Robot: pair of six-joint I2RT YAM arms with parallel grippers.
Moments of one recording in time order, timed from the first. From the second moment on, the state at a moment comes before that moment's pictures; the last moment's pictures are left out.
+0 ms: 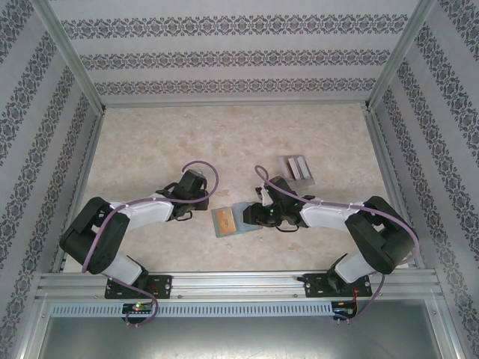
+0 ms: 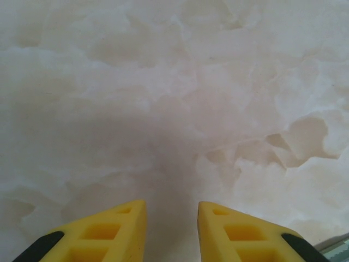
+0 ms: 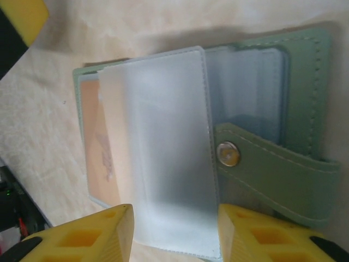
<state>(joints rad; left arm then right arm) -0.53 1.52 0.66 -0.12 -0.13 -0.50 0.67 1.51 0.60 -0.02 -0.49 0.74</state>
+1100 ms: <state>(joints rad) -0.48 1.50 0.61 -0.07 -0.10 -0.53 0.69 1.50 0.58 0.02 -0.43 0.74</state>
